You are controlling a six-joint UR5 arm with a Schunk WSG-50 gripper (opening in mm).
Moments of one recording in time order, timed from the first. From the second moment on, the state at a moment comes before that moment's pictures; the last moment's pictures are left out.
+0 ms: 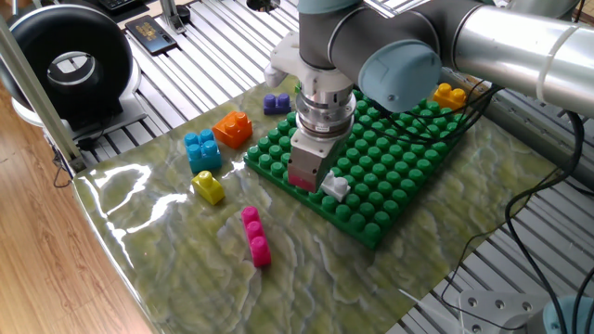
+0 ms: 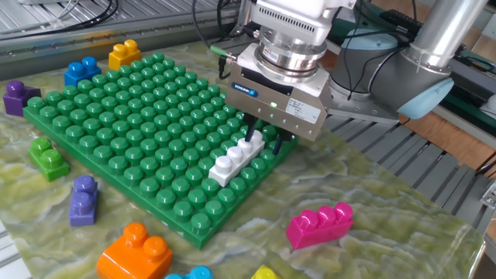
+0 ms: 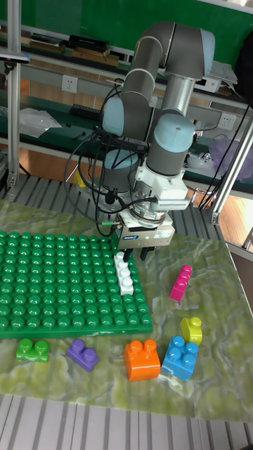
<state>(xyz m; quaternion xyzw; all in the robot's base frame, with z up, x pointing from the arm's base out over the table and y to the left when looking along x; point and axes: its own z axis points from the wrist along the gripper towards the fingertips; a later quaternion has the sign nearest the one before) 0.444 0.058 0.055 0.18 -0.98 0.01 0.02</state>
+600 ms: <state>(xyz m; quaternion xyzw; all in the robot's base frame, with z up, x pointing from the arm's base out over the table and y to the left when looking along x) 0.441 0.058 0.057 0.15 -0.99 0.00 0.01</state>
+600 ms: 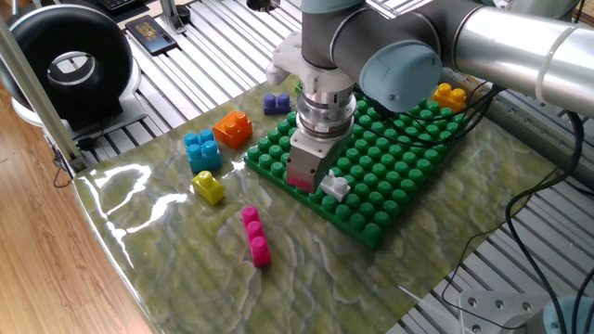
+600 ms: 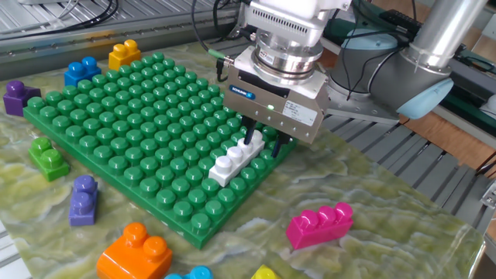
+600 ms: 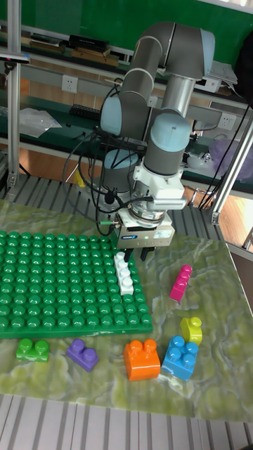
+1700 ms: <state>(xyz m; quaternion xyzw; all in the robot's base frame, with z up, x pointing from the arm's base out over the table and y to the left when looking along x) 0.458 0.039 0.059 0.13 -0.99 0.02 -0.03</state>
